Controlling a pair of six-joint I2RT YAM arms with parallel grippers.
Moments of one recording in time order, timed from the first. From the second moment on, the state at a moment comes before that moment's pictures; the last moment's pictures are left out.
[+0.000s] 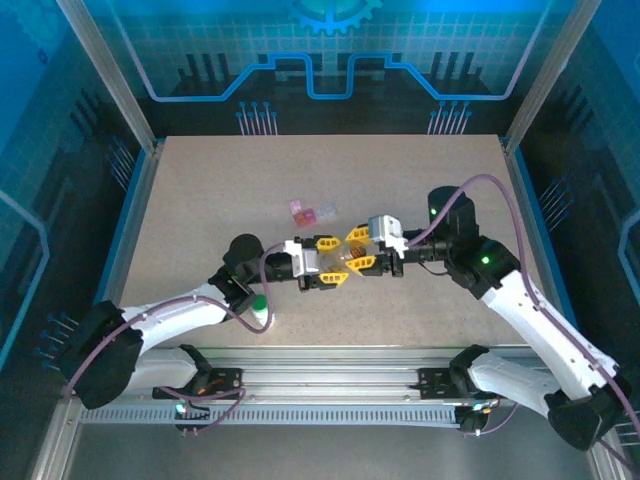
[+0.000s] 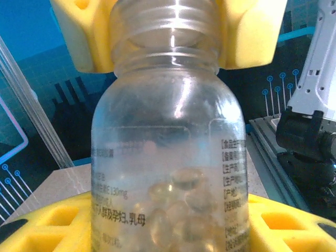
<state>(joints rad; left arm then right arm) -0.67 1.24 0.55 0.81 0.74 0.23 0.55 1.03 1.06 -0.48 -0.88 -0.60</state>
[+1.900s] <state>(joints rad) -0.68 1.56 0.56 1.08 0.37 0.35 0.69 1.17 1.00 -0.23 0.02 0.50</state>
